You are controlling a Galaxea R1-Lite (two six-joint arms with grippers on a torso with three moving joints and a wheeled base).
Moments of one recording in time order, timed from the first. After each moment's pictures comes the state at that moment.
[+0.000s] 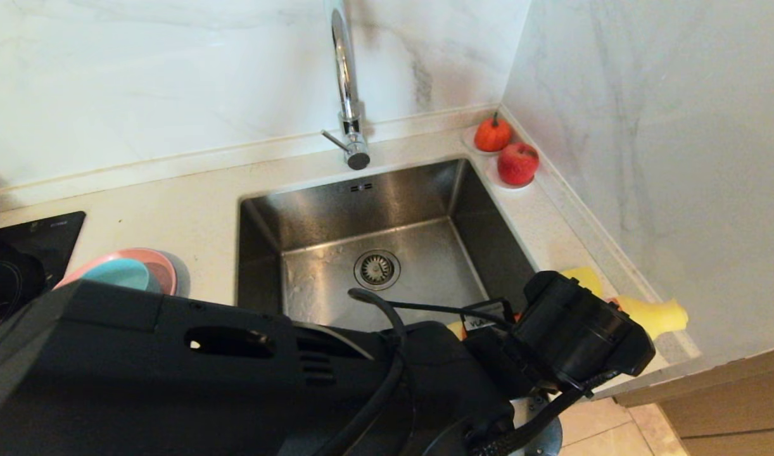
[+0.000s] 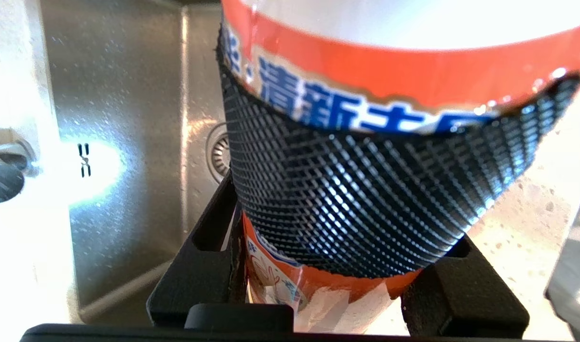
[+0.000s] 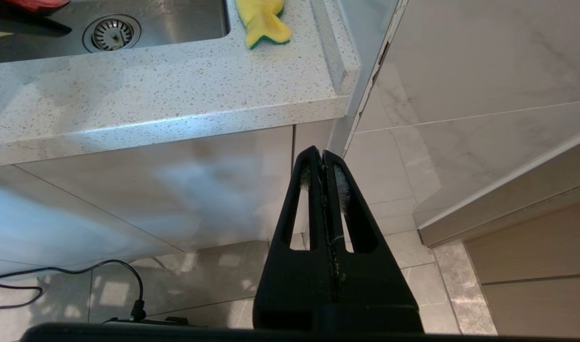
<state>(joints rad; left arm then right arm) -1.14 2.18 -1.59 0.05 0.69 0.64 0.00 0.00 0.00 0.00 0.01 -0.01</state>
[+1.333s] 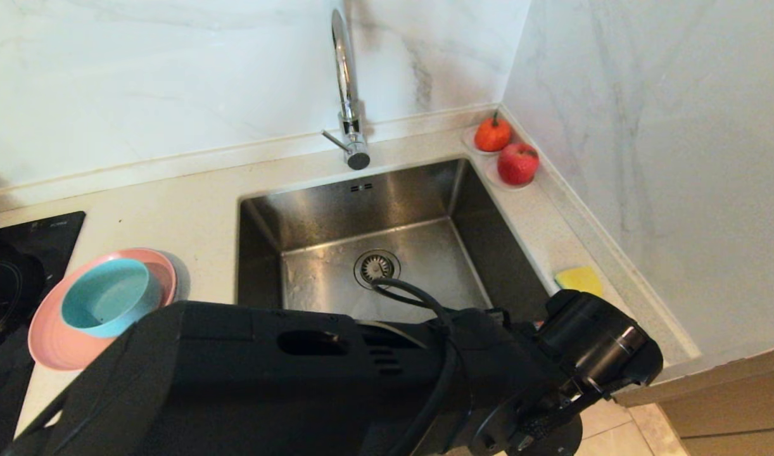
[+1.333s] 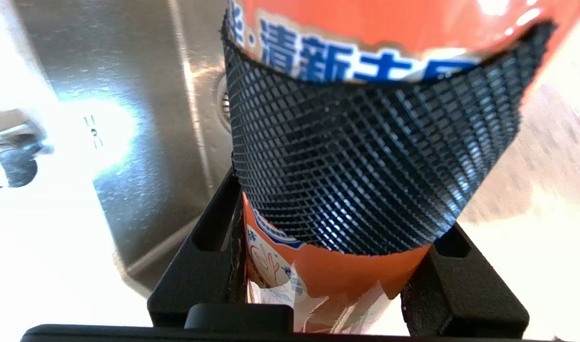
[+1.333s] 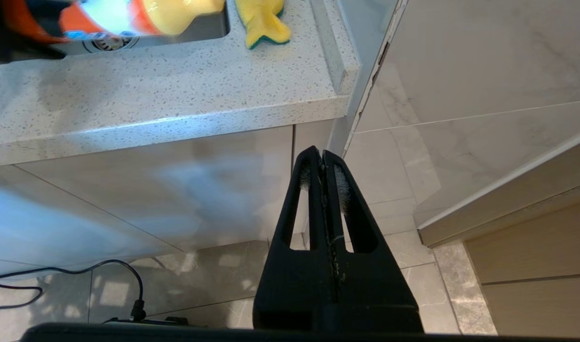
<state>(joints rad) -1.14 2.31 -1.84 0.40 0.83 0.62 0.00 0.00 0.00 0.00 0.01 -0.01</state>
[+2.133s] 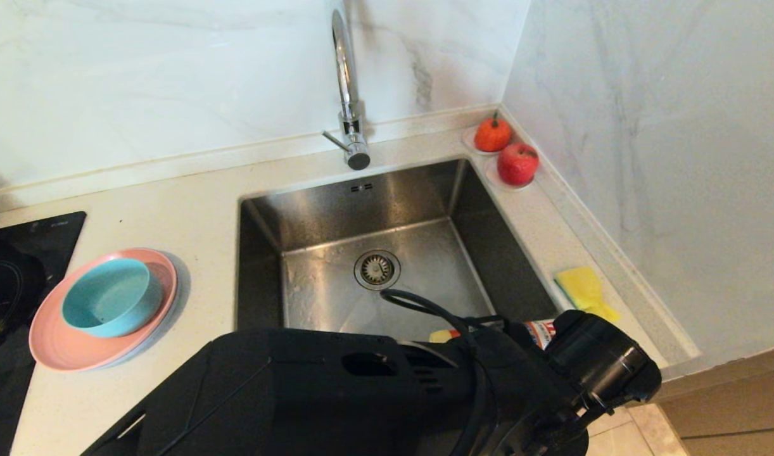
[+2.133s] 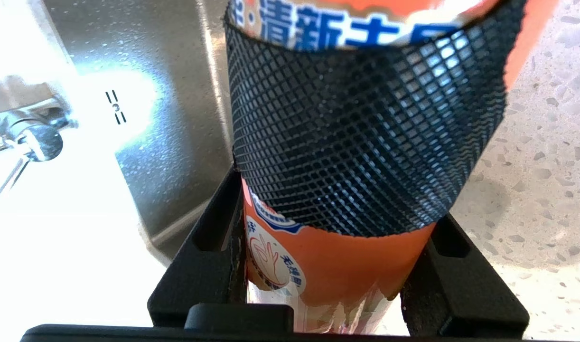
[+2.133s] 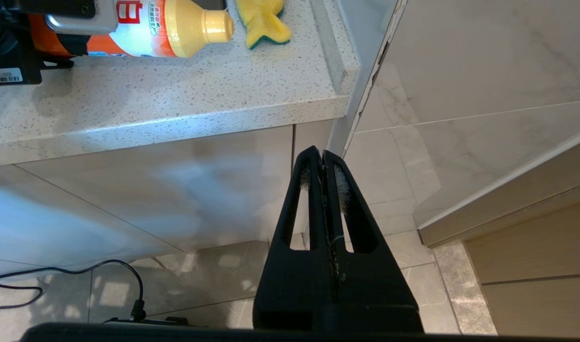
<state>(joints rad) -1.14 2.39 -1.88 0.41 0.96 0.62 0.00 0.00 0.00 0.00 0.01 -0.01</state>
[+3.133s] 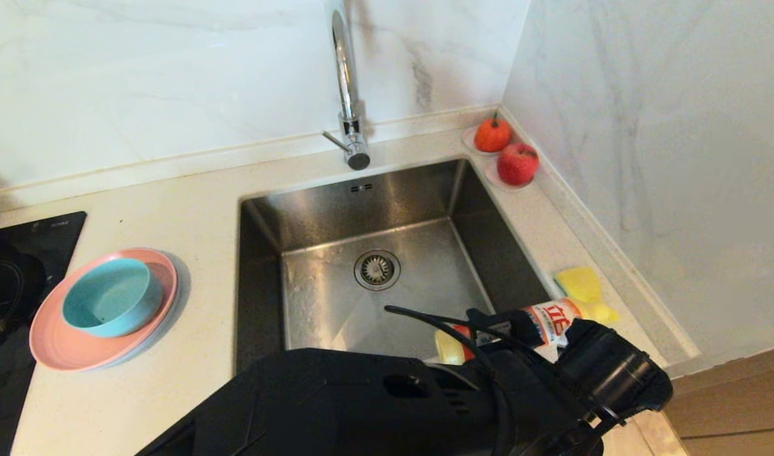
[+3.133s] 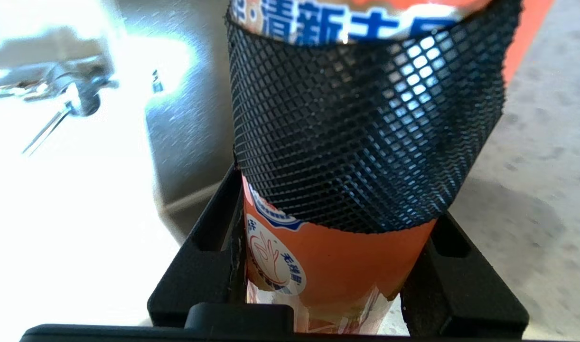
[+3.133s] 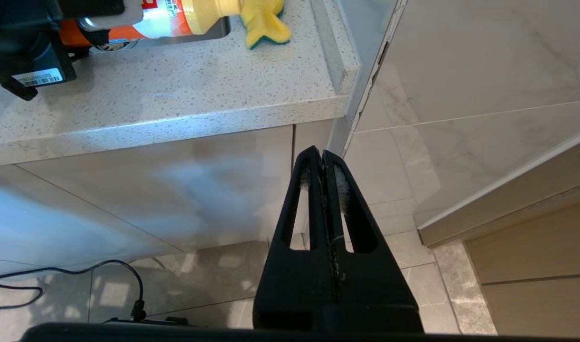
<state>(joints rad) -1.16 2.45 -1.89 0.24 1.14 0.60 0.00 0.00 0.00 0.00 0.01 -0.01</state>
